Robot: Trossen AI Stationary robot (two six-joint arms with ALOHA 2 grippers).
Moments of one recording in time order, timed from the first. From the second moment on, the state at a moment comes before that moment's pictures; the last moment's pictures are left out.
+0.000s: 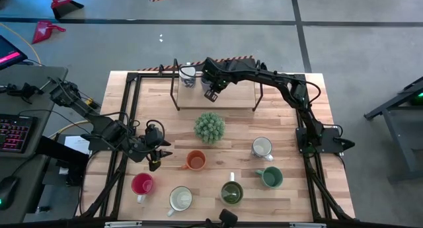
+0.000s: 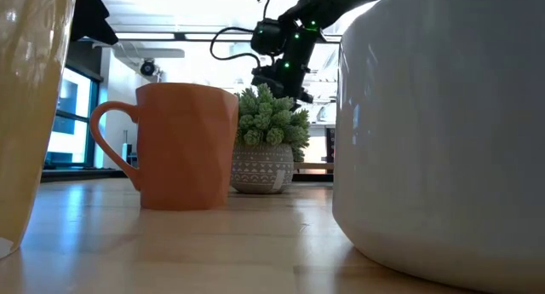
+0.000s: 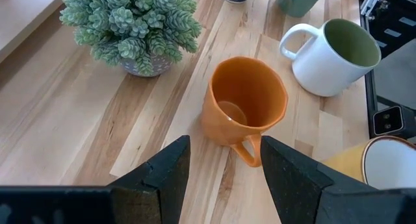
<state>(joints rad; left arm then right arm) -0.61 0.99 0.78 -0.63 -0.51 -0.80 -0.42 2.19 2.03 -0.98 0.10 0.08</state>
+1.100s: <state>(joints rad) -0.61 0.99 0.78 -0.63 -0.51 -0.80 -0.42 2.24 2.04 -0.92 0.04 0.10</state>
